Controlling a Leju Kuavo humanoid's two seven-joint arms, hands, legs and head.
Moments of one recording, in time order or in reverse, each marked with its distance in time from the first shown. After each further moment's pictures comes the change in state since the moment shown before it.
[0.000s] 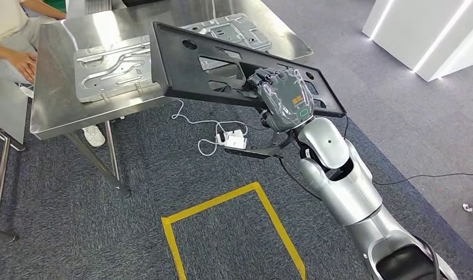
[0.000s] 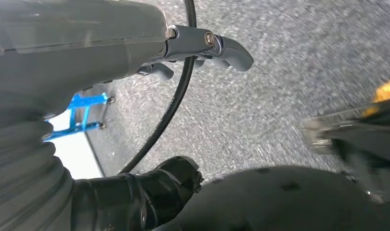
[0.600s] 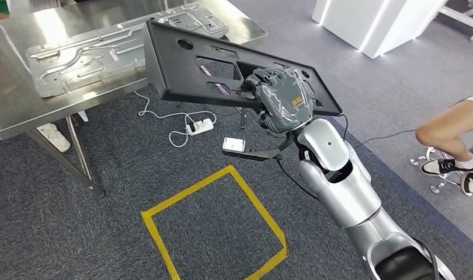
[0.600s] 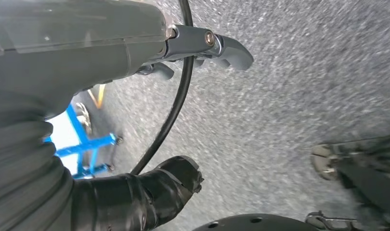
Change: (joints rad) left arm -0.006 0.002 -0.001 -0.003 0.001 0.001 0.000; right arm 0.013 -0.007 -0.002 -0.021 -0.010 -0.010 -0.001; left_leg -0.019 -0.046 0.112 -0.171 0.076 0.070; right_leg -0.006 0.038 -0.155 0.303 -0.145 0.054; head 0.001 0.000
